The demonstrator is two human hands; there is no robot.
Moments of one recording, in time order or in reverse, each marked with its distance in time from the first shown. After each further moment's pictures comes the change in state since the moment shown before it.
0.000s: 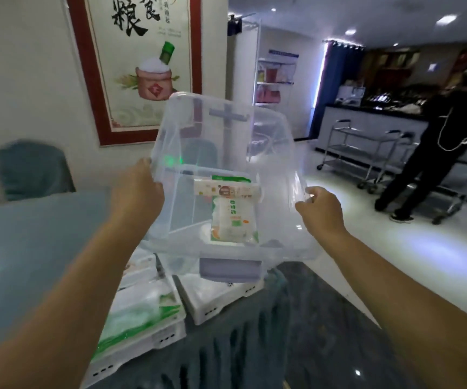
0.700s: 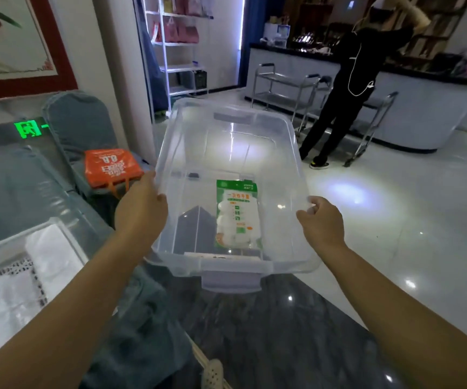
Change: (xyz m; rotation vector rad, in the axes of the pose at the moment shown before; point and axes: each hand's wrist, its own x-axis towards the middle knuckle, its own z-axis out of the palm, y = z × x) left_hand -0.039 0.244 0.369 -0.092 -0.293 0.082; right_hand 0.162 0.319 -0.183 -0.168 0.137 0.307
